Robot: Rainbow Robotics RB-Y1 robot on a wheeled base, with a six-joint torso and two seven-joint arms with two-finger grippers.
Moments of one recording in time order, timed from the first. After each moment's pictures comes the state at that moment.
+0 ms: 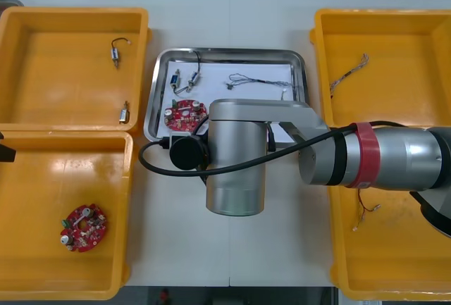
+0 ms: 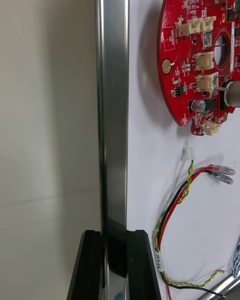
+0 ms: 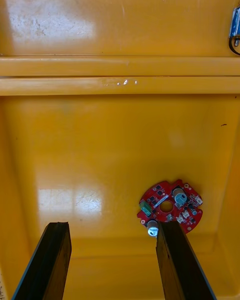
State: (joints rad) right arm -1.09 -0.45 1.21 -1.82 -0.40 1.56 1.56; left arm -0.08 0.88 0.40 -2.23 0.98 1.86 -1.23
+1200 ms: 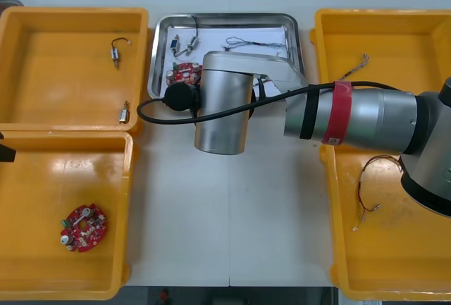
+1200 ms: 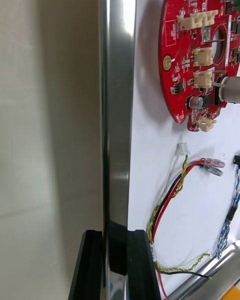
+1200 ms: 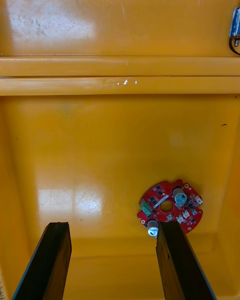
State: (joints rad) right arm -1.23 -0.39 1.21 -1.46 -0.40 1.35 1.69; left arm -0.08 0.88 0.40 -2.23 0.98 1.86 -1.23
